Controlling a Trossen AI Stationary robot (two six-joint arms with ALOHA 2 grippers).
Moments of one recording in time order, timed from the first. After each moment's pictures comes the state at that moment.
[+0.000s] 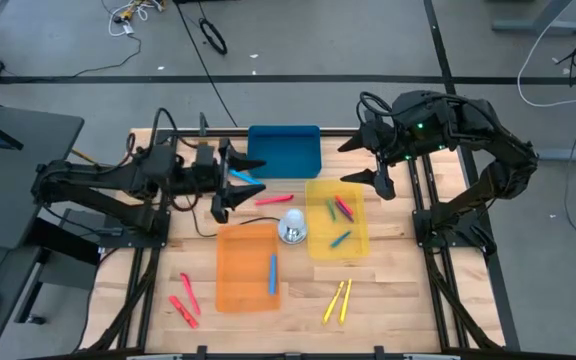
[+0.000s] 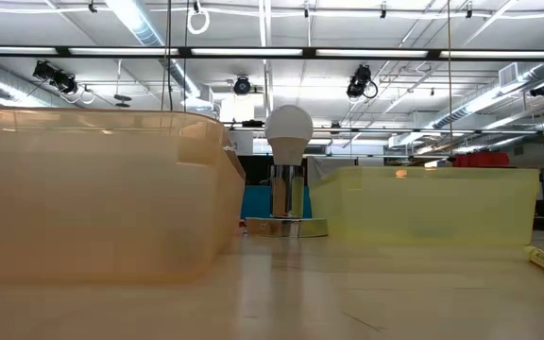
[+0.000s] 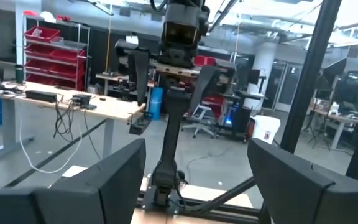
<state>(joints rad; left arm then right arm) -0.09 1.11 1.12 0.17 -0.16 -0.16 -0.05 1.47 2.11 -1.25 -0.07 -0.06</state>
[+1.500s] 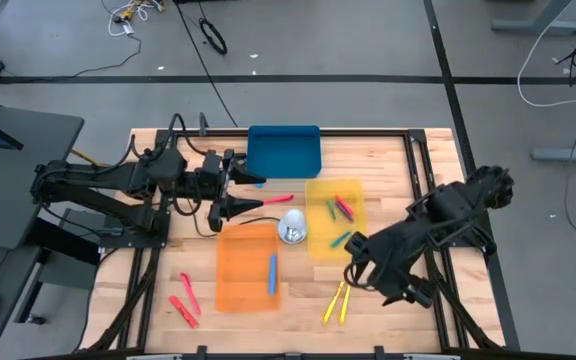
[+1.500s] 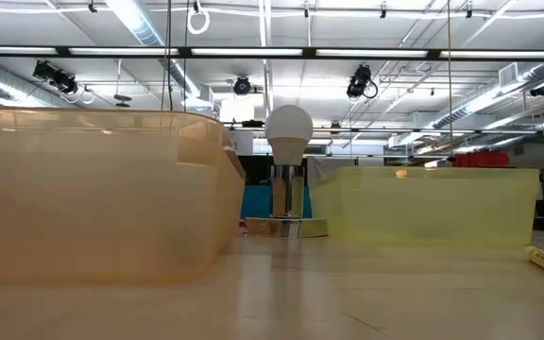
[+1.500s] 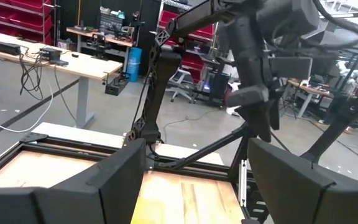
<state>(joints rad) -0.09 1.09 1.12 0.00 -0.04 -0.25 0.54 1.66 2.11 -1.42 -0.28 -0.26</state>
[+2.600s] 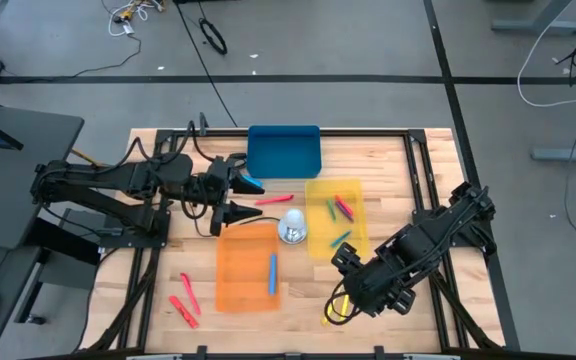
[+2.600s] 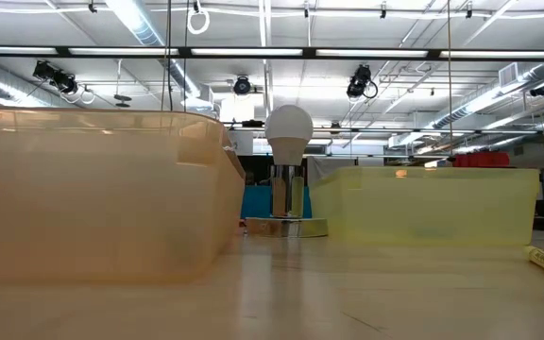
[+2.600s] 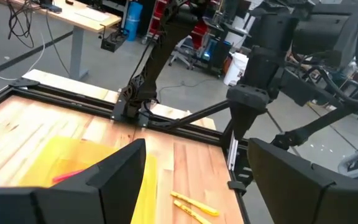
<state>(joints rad) -0.10 1.09 1.12 -0.16 0.00 -0.36 0.60 1.83 2.11 -1.57 -0.01 -0.35</state>
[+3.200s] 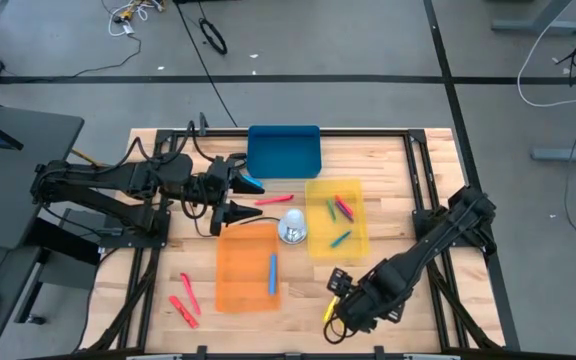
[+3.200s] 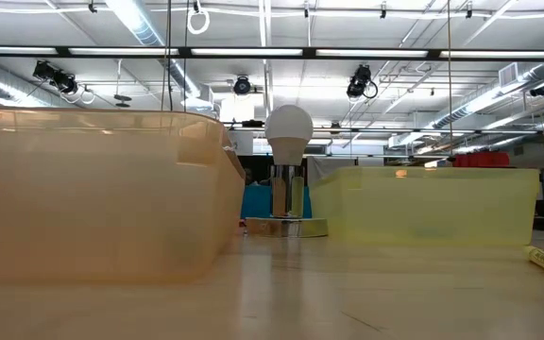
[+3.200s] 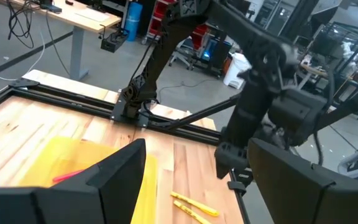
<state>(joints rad) -0.10 1.09 1.12 -0.15 0.00 -0.36 0.66 1.83 1.66 -1.25 -0.02 -0.45</state>
